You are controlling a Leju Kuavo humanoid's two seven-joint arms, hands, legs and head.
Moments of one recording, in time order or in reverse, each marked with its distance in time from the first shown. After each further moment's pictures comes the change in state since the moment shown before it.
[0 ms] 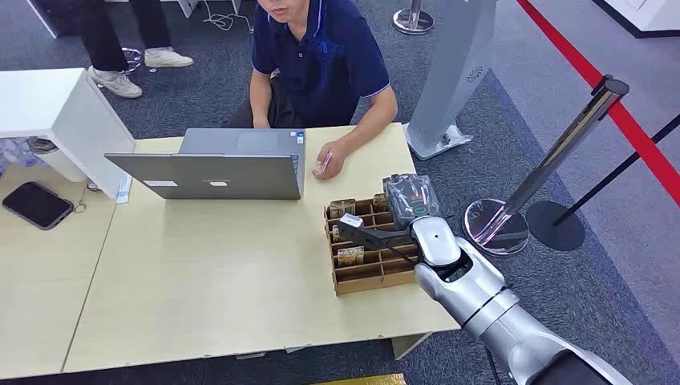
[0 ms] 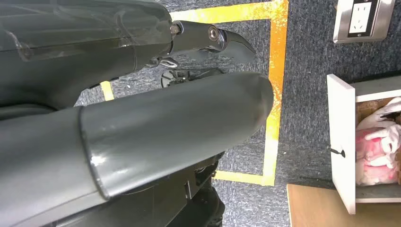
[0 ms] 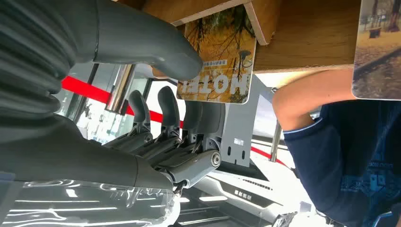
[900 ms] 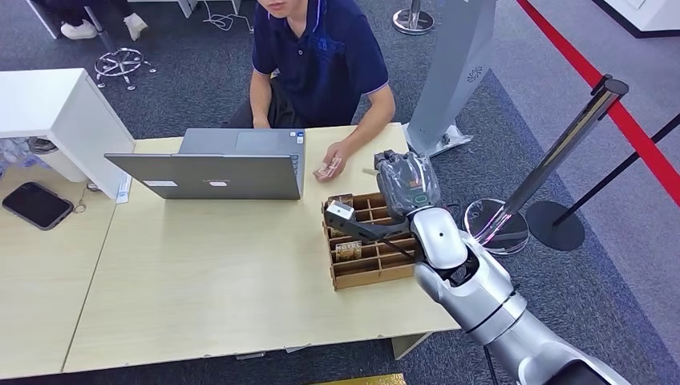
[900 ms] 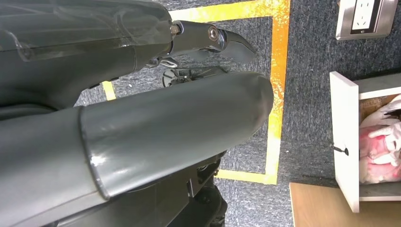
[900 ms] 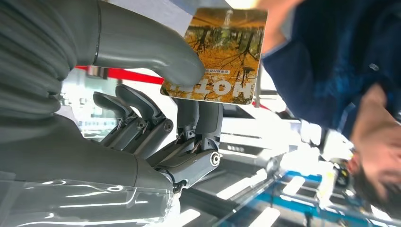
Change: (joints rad) left arm 0.001 0.002 -0.009 -0.004 0.011 -0.001 0.006; right arm 0.017 -0.011 0.018 -0.368 0.047 0.049 -0.010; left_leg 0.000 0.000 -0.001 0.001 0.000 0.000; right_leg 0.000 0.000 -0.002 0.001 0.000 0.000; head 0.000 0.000
